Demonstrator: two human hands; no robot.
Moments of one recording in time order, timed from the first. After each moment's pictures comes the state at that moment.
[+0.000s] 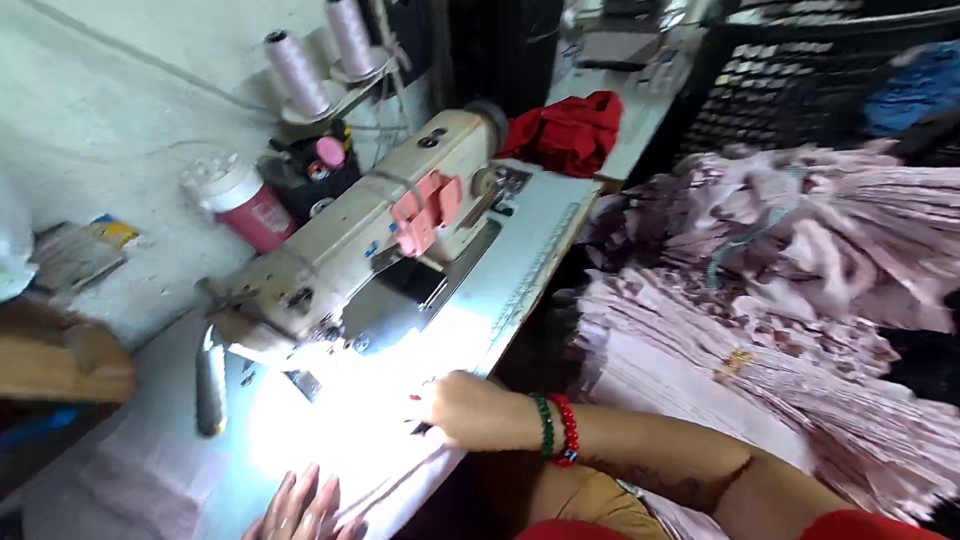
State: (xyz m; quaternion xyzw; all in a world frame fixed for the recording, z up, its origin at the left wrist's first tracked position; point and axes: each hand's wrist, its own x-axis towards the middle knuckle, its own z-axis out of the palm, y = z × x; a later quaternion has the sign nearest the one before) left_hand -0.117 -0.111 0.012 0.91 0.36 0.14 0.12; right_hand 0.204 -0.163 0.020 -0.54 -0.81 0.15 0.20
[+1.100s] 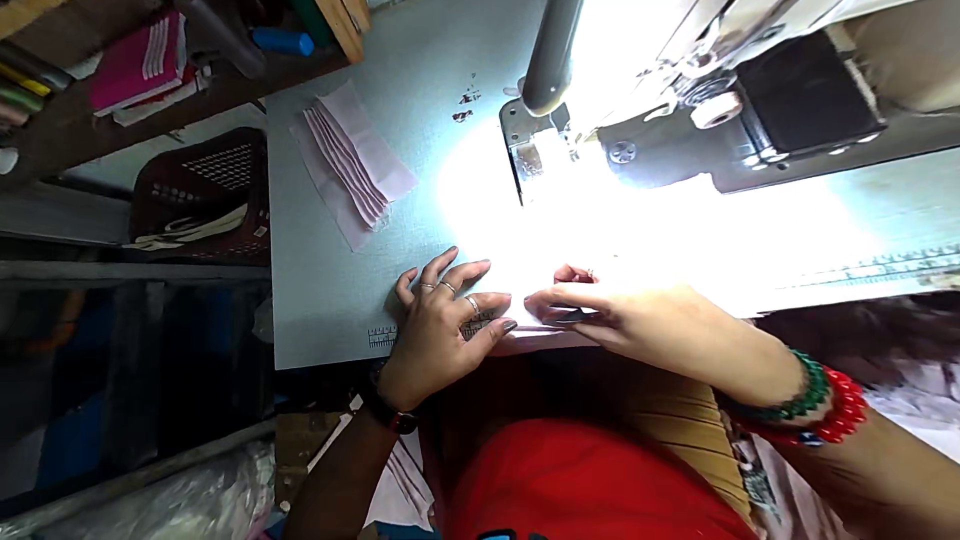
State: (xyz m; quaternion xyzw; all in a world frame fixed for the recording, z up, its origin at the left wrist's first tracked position) left_hand -0.121 -0.146 0.004 0.83 0.47 0.22 0.21; right_hand 0.152 -0.143 0.002 -0.41 -0.86 0.20 0.21
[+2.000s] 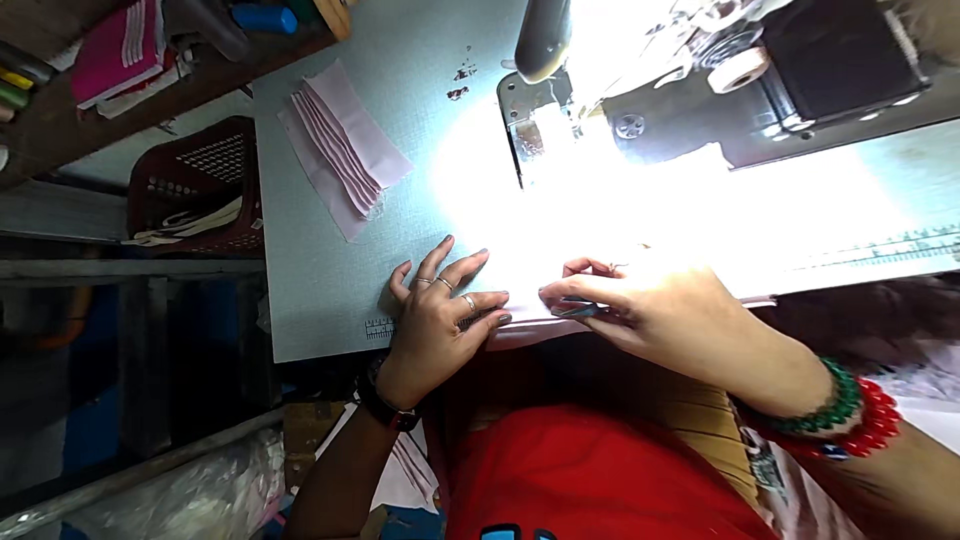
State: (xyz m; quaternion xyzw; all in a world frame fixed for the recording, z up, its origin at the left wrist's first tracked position) left_hand -0.121 -0.151 0.003 0.83 0.47 0.24 0.20; right_hand 0.154 -0.155 -0.004 -0.43 -0.86 0.15 0.25
